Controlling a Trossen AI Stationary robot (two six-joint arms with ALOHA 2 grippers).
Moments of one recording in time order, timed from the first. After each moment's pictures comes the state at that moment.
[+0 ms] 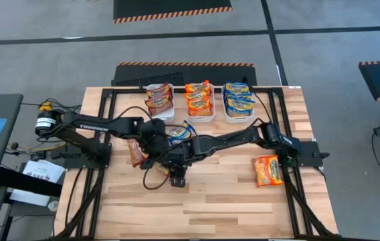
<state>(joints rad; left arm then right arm) 0.09 1.38 0.81 -0.35 0.50 0.08 0.13 2.25 1.96 -0.71 -0.11 0.23</state>
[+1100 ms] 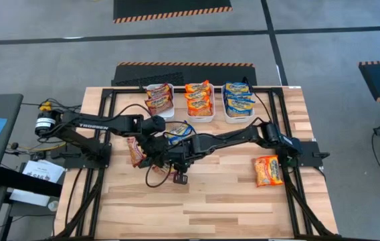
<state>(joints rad) 0.13 1.38 0.84 -0.39 0.66 -0.01 0.13 2.25 1.96 -0.81 -0.08 0.26</state>
